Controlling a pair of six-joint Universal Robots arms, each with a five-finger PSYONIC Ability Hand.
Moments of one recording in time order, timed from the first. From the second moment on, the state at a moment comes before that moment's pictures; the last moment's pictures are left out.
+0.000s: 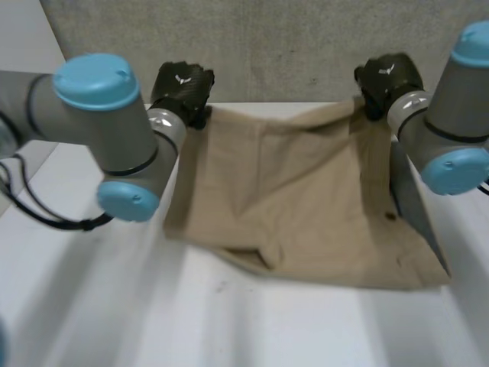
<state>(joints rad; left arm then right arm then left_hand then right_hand) 4.16 -2.28 -0.85 3.21 -1.66 3.48 1.90 -0.85 0.77 0.09 1.52 2.66 1.11 1.20 1.19 1.19 0.98 0.97 1.17 1.18 1.19 0.99</state>
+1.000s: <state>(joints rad) 3.99 -1.95 -1.57 3.27 -1.72 3.30 1.57 -1.26 1.51 0.21 1.20 2.61 0.24 0.24 0.23 0.24 0.05 0.22 0.26 0.27 0.26 0.10</state>
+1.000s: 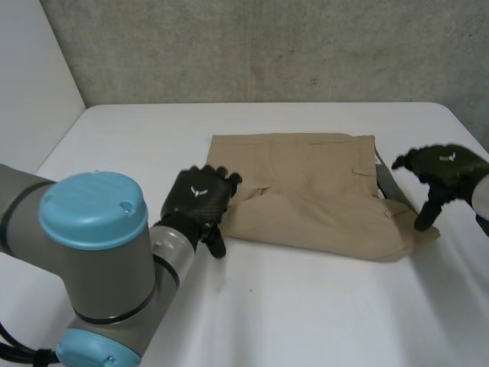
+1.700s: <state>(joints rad) 4.06 -2.21 -1.36 3.31 -1.71 3.29 1.50 -1.16 1.69 -0.06 1.12 2.47 1.13 1.19 1.18 1.19 0.96 0.93 1.17 1.18 1.19 0.95</state>
